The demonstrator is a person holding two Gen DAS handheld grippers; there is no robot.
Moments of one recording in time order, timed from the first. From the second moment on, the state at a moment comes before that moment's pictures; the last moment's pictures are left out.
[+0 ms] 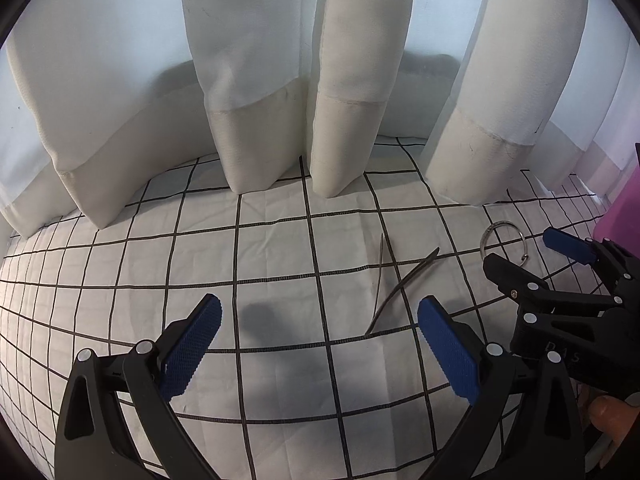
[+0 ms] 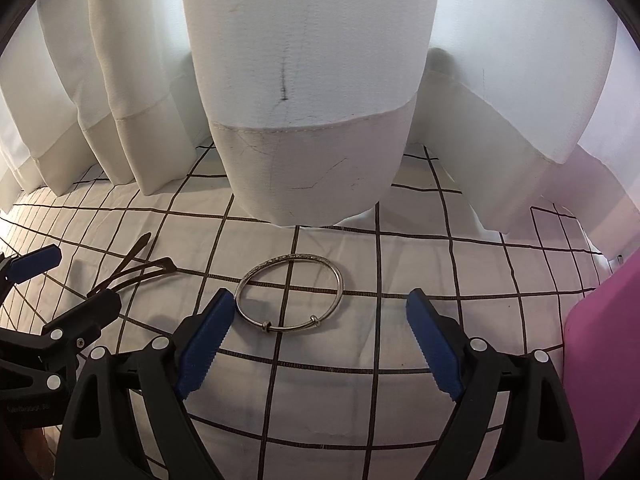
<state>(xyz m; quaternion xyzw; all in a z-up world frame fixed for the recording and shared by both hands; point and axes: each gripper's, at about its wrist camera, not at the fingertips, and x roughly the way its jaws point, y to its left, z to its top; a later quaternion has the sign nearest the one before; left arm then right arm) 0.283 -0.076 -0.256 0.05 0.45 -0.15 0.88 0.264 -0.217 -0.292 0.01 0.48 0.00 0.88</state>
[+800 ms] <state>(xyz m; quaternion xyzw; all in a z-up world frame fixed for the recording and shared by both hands) 0.297 -0.097 -0.262 0.05 0.45 -0.13 0.88 0.288 -0.234 -0.295 0.01 0.47 0.00 0.88</state>
